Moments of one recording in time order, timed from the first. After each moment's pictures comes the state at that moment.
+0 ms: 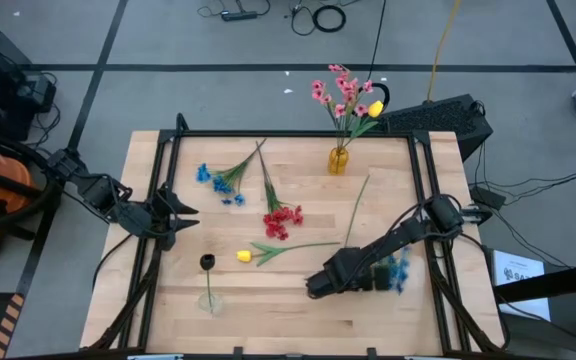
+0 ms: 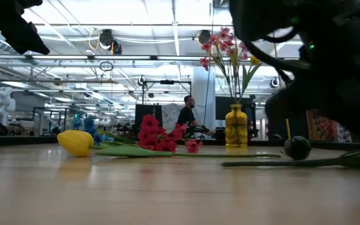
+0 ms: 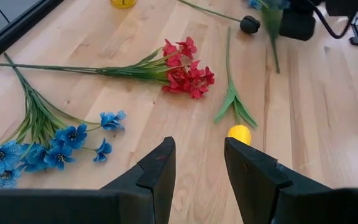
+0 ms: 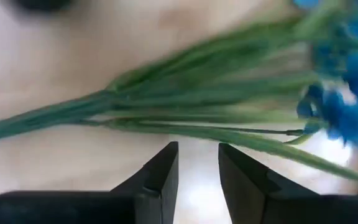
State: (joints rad) left arm -0.59 0.47 0.63 -0.93 -0.55 -0.65; right arm 0.44 2.05 1.40 -1.19 -0.25 2.04
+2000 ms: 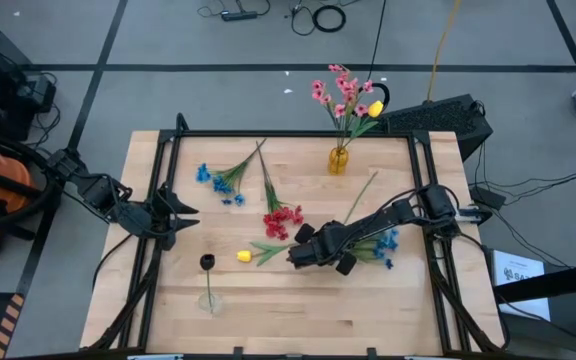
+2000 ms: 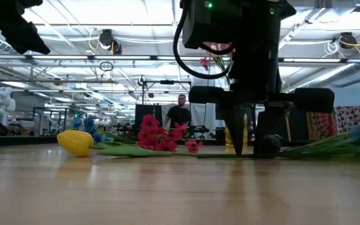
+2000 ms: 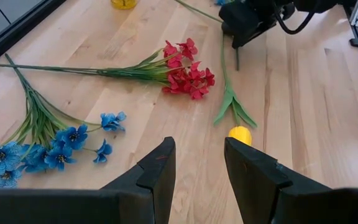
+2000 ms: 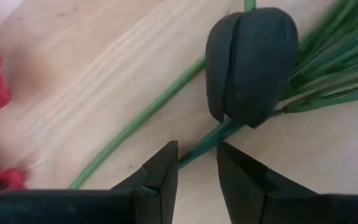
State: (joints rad) left arm -0.59 0.47 0.63 -0.93 -0.55 -0.65; right arm 0.26 2.06 1.41 -0.90 0.18 2.46
